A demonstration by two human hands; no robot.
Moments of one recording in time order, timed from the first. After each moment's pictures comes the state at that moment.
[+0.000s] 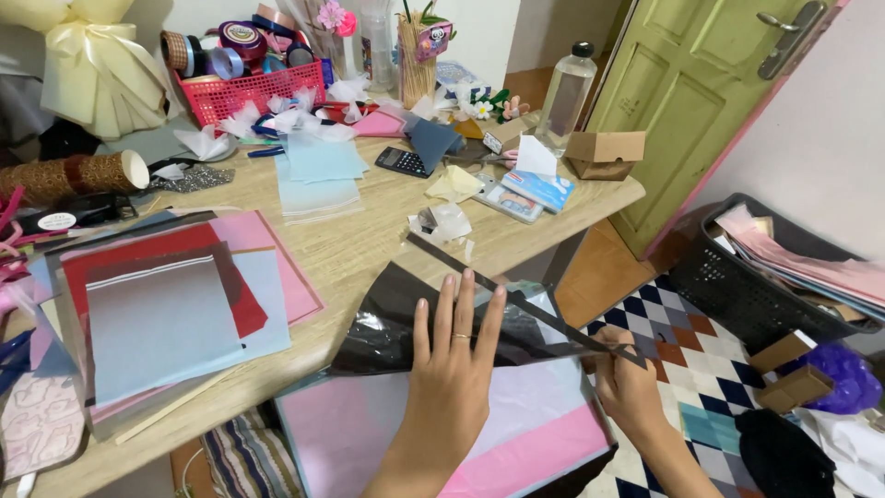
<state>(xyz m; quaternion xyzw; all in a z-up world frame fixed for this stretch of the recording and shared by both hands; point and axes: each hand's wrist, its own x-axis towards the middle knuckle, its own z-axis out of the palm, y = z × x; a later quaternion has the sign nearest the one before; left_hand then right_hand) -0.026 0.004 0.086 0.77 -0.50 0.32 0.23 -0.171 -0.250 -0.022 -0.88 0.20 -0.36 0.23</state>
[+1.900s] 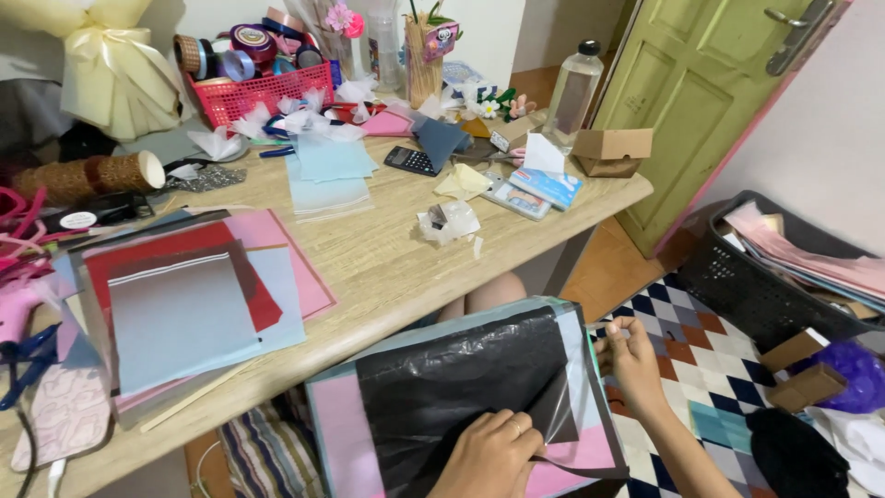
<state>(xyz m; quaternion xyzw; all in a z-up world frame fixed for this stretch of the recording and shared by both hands) -0.065 0.007 -0.036 0.65 -0.66 0.05 0.37 -0.153 -0.263 -0.033 -0.66 0.33 -0.31 0.60</state>
